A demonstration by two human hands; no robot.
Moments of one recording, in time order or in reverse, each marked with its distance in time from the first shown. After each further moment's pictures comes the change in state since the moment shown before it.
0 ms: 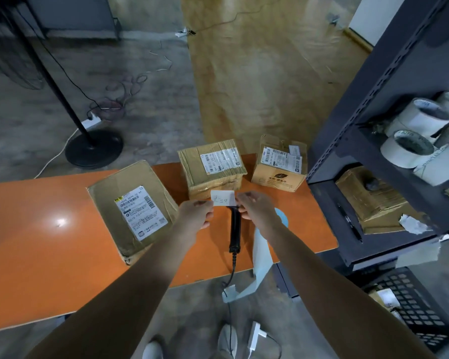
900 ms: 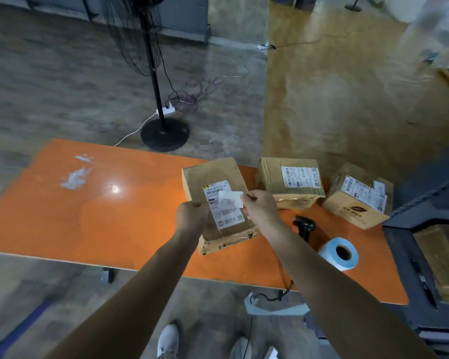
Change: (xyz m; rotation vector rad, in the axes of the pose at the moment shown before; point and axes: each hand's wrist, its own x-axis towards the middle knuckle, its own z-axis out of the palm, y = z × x) left_hand -0.024 -0.020 -0.163 -0.019 0.407 0.095; right_hand -0.021 -0.054 0.167 -0.392 -0.162 -0.171
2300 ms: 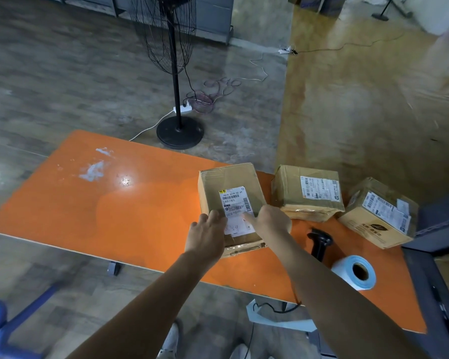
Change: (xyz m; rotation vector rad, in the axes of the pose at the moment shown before) left_hand 0.007 -0.048 -0.005 1.126 -0.084 0.607; right_hand 0.017 0.005 0.025 -0.862 -0.027 0.025
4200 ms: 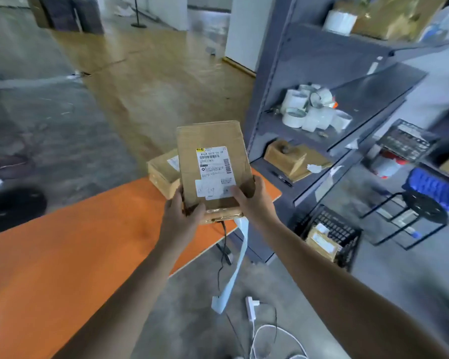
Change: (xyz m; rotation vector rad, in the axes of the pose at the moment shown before) left_hand -0.073 0.074 -0.079 -0.936 -0.269 0.379; right_hand -0.237 0.079 -0.038 0.958 0.687 0.501
